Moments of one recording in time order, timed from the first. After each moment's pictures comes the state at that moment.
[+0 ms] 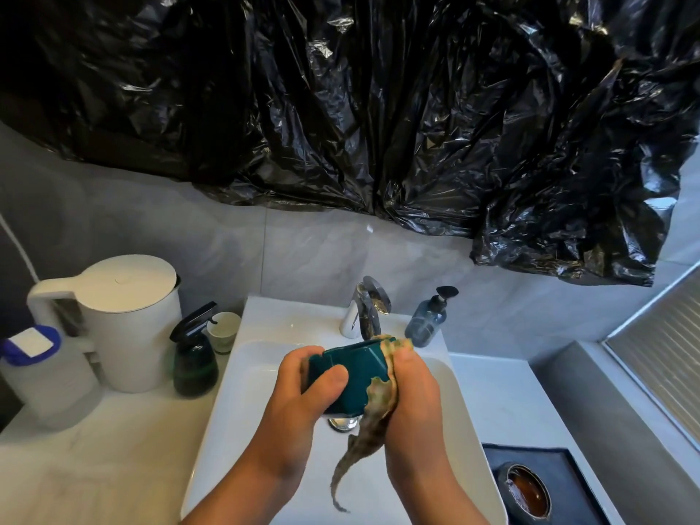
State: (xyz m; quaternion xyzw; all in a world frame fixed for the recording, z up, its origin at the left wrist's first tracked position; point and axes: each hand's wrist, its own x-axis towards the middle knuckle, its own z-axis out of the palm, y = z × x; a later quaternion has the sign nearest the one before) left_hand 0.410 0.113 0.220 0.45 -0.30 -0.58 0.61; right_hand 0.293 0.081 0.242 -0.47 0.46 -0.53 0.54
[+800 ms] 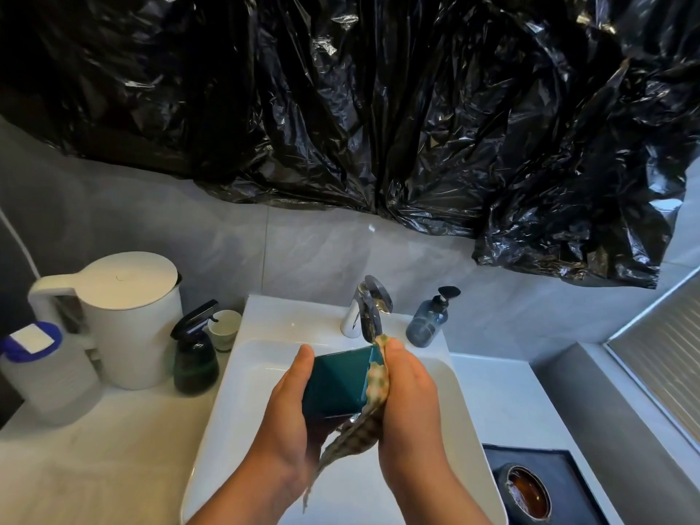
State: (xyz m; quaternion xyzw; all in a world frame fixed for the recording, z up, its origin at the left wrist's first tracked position) left_hand 0.403 0.105 0.216 0.42 -0.12 -0.64 0.63; right_hand 0.302 0.078 0.248 -0.42 0.54 -0.48 0.56
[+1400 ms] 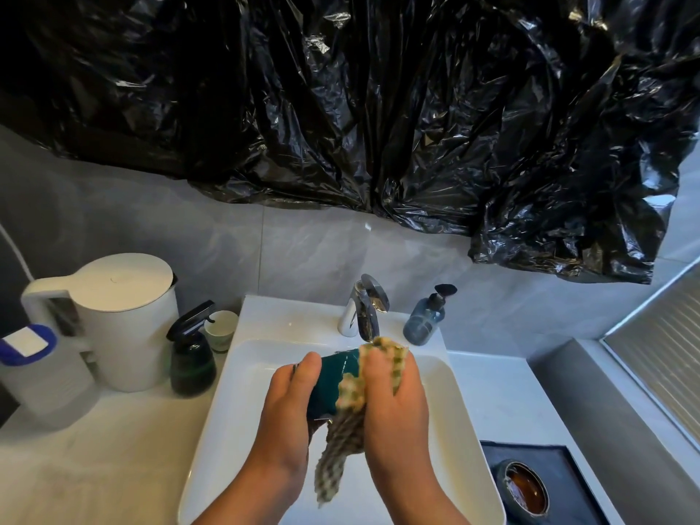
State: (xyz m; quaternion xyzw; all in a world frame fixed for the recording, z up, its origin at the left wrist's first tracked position) left_hand 0.400 0.106 0.214 0.50 -0.17 -0.57 0.63; right_hand 0.305 0.091 0.240 -0.52 0.55 -0.47 0.45
